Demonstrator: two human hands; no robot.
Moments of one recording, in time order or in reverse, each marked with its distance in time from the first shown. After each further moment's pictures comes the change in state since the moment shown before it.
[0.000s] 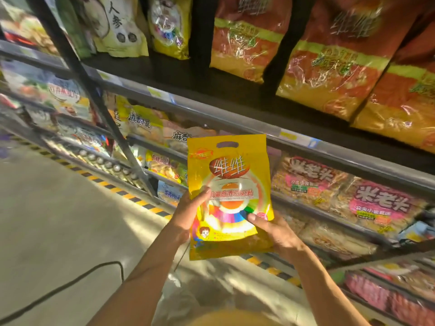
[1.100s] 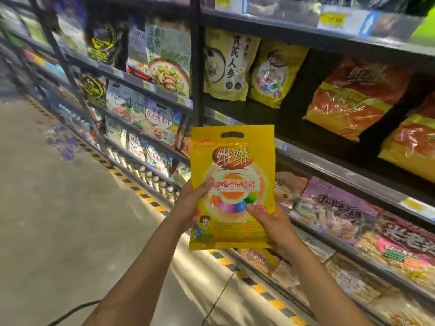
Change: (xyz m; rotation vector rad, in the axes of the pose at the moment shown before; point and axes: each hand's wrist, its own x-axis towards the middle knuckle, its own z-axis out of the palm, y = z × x) left_hand -0.011 0.162 -0.278 -0.159 0.085 0.126; right_hand 0.099 -0.071 0.316 -0.095 -0.027 -0.218
